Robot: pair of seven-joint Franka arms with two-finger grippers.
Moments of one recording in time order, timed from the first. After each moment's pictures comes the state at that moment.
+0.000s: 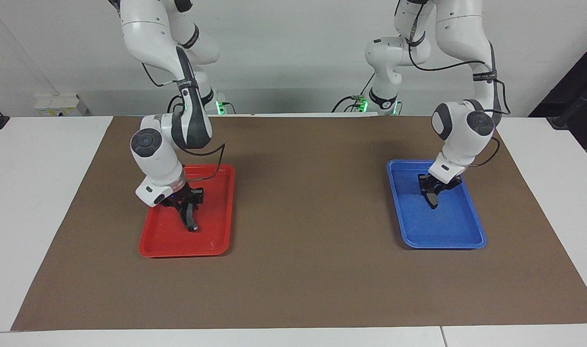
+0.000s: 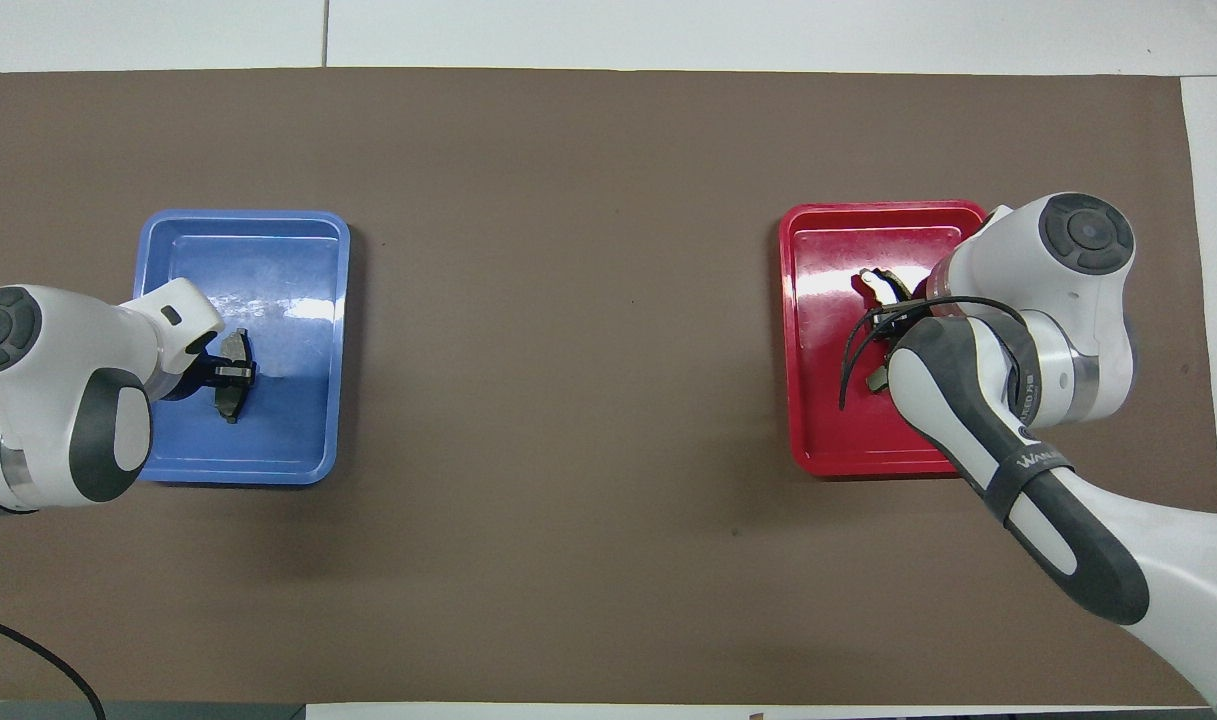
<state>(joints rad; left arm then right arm) -0.03 0.12 0.04 -2.28 0.02 2.40 0.14 0.04 0.27 0.04 -2.05 -0.02 2.27 0.01</state>
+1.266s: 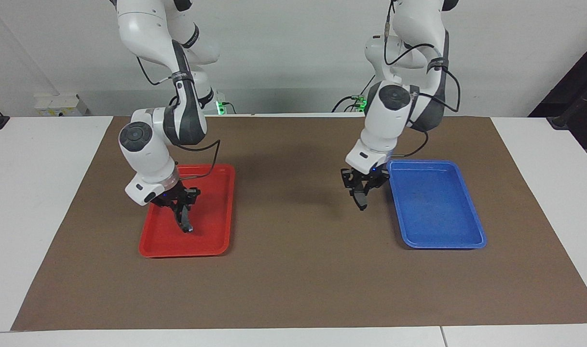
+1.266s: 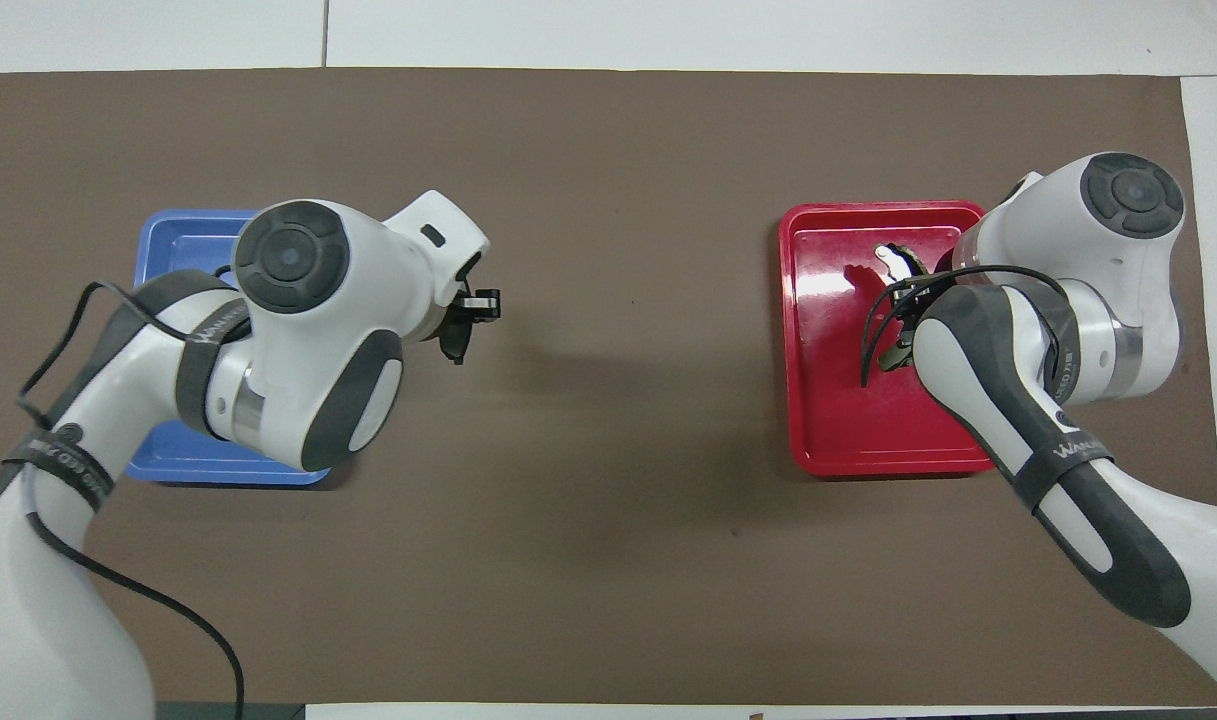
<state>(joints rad) -0.42 0.23 -0.13 -1.88 0.02 2.23 -0.48 0.04 0.25 0.02 -1.91 -0.02 2.11 -0.01</state>
